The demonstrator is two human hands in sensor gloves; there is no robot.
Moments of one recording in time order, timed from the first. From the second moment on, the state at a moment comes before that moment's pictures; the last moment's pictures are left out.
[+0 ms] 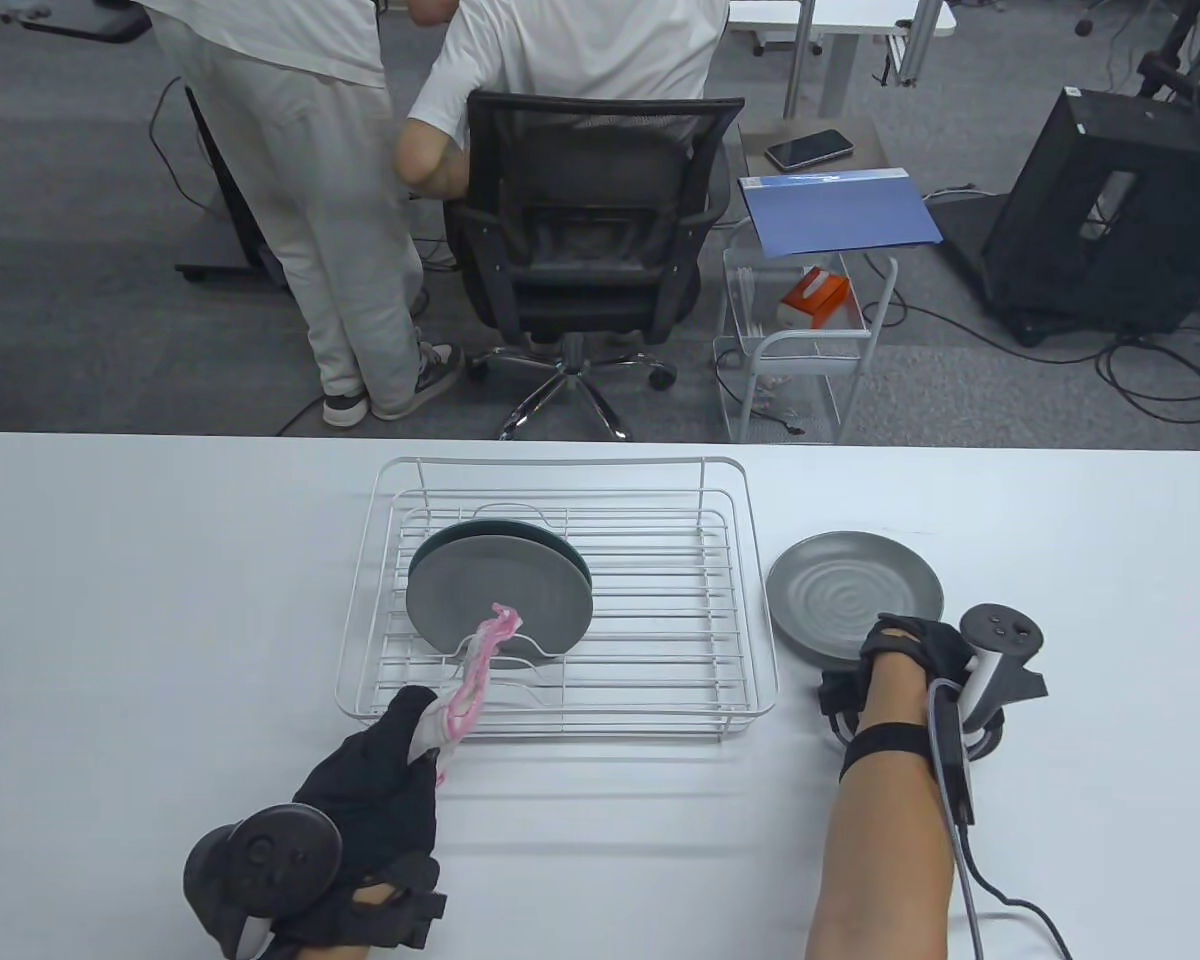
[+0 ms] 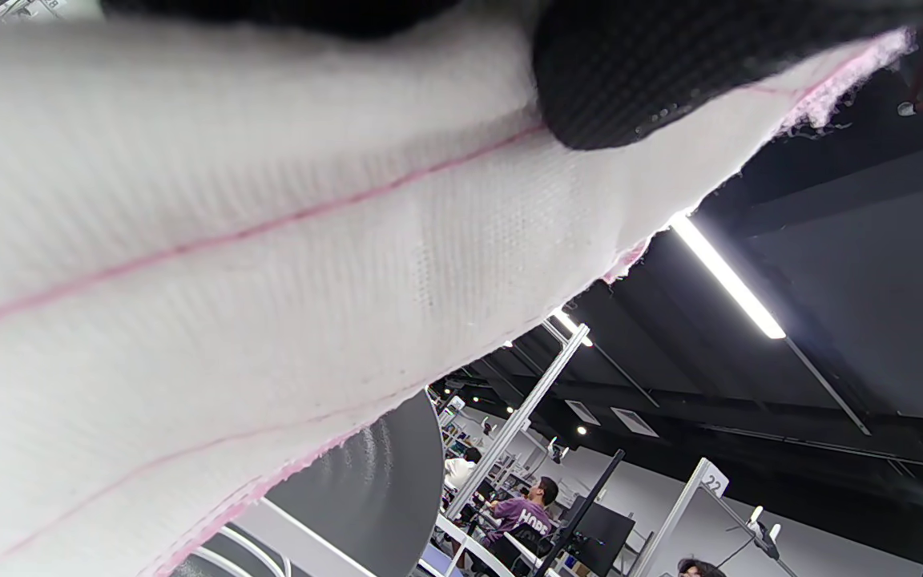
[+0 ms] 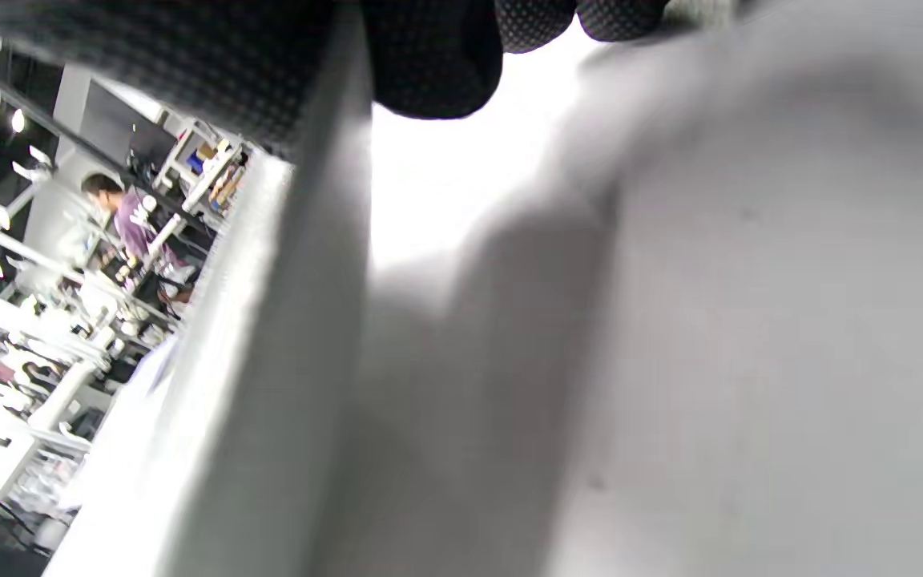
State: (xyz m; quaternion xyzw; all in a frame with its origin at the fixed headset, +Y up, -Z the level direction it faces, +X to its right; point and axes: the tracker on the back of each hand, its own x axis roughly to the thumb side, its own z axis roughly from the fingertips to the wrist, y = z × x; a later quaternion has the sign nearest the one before) left_hand -0.238 -0.655 -0.236 0.21 -0.09 0.34 0.91; right_hand 0.305 -0.776 -0.399 -0.51 -0.06 0.72 0.46
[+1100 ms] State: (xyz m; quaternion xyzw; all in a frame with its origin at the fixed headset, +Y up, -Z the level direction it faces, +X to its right) left_hand -0.217 -0.654 -0.227 0.24 -0.13 0.30 0.92; right_hand 0.146 -0.706 -0.279 -0.04 0.00 0.62 0.79
